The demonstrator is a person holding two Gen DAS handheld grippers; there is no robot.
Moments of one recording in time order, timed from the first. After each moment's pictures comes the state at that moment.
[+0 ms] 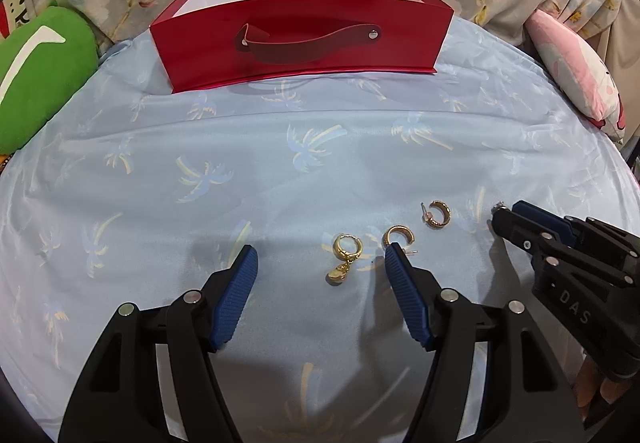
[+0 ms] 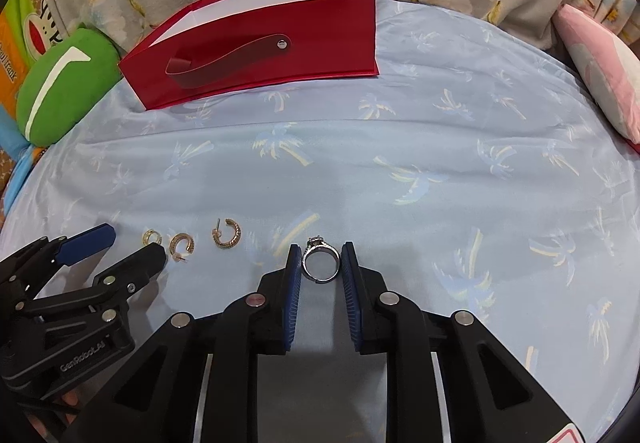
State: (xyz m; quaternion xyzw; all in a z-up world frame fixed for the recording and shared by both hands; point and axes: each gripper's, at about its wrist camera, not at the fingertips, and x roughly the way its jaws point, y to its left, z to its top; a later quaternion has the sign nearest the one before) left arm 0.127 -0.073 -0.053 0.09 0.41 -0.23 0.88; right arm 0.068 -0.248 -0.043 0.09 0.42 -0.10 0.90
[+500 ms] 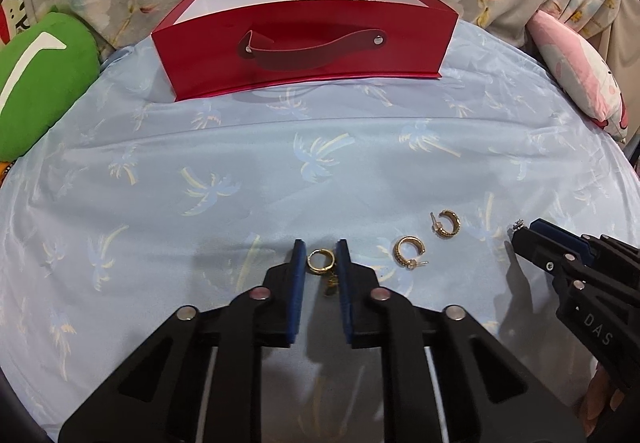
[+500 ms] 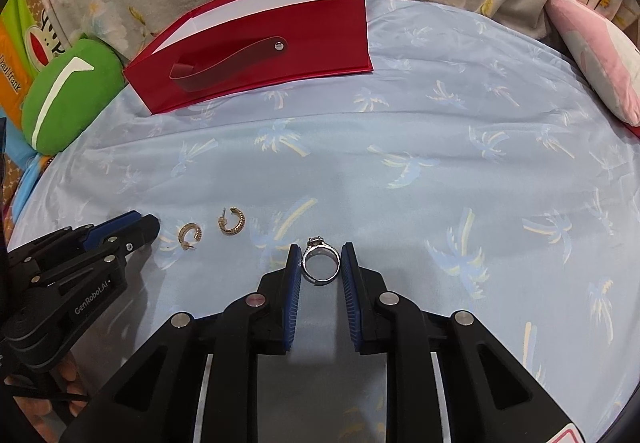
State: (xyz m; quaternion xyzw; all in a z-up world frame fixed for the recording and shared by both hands) left arm 0.133 -0.070 -0.051 0.09 0.40 -0.23 0.88; right arm 0.058 -0.249 -0.040 0.11 0.41 -0.09 0.90
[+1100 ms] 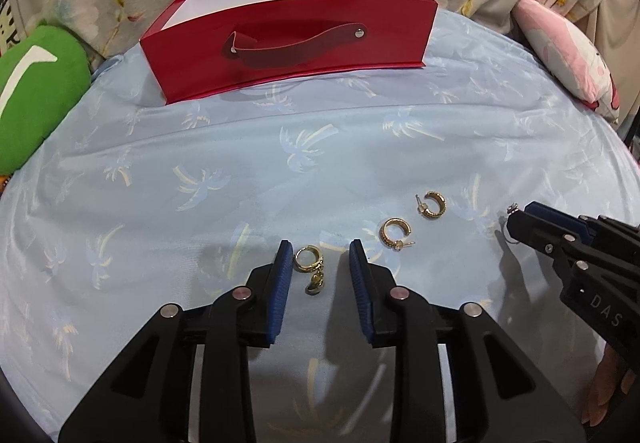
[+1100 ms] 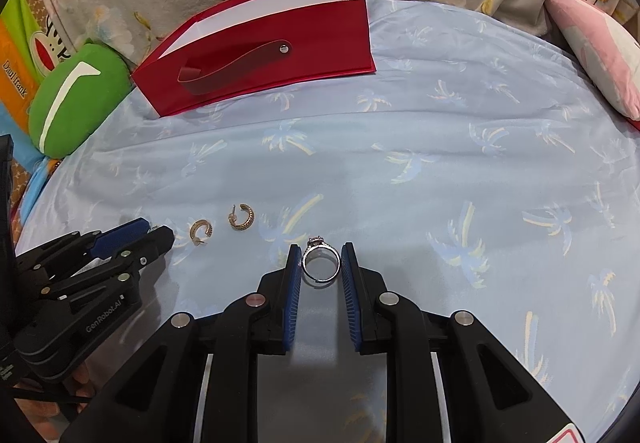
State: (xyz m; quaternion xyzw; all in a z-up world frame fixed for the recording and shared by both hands) left arm 0.121 -0.075 -0.052 0.12 0.40 -0.24 0.88; right arm 0.050 -0.250 -0.038 0.12 0.41 -0.08 0.90
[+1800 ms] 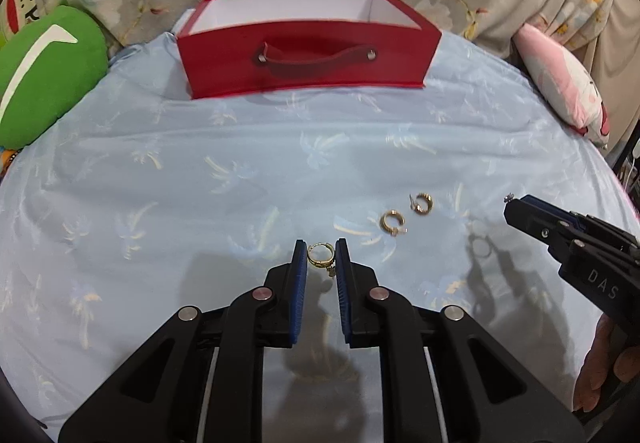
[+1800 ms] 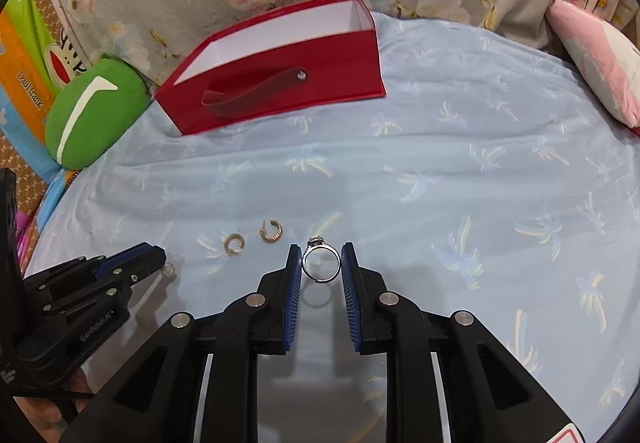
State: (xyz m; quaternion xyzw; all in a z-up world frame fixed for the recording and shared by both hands) left arm 0.105 -0.039 -0.023 0.07 0.40 -0.24 0.88; right arm 0.035 -0.243 -0.005 0.12 0.38 -0.06 0.92
